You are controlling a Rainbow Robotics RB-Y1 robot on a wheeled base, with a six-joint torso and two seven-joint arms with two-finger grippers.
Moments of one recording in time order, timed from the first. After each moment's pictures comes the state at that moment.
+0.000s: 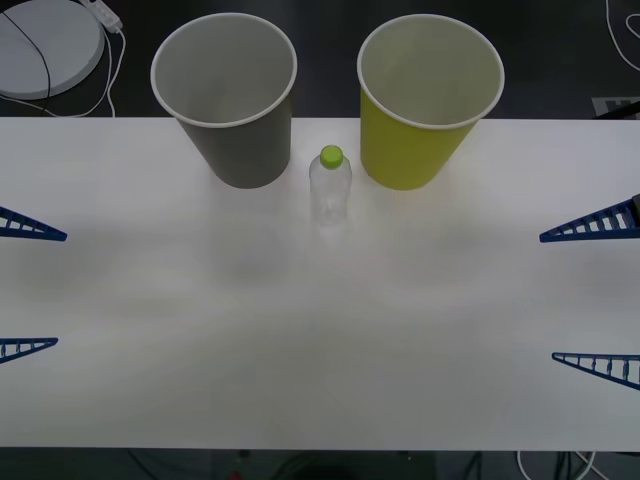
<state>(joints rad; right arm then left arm) 0.42 -1.19 -0.44 -2.14 0.84 -1.17 -0.04 0.26 1.10 0.52 -1.97 -1.08 -1.45 0.20</state>
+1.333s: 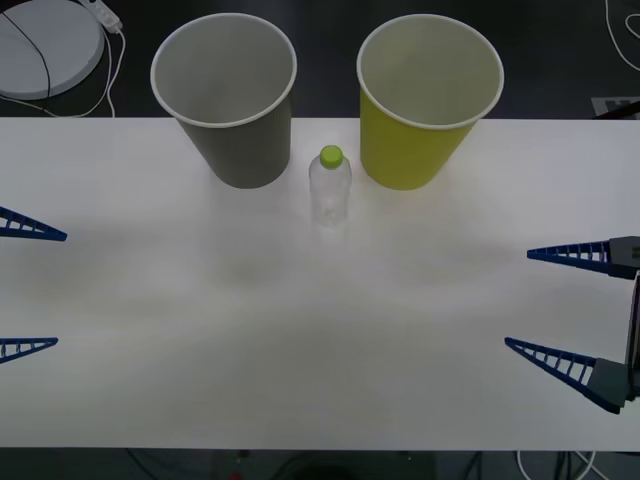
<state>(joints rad) 0.54 -1.07 -0.24 -2.12 0.89 -0.85 0.01 0.26 1.10 0.52 -1.97 -1.08 -1.45 0.20</state>
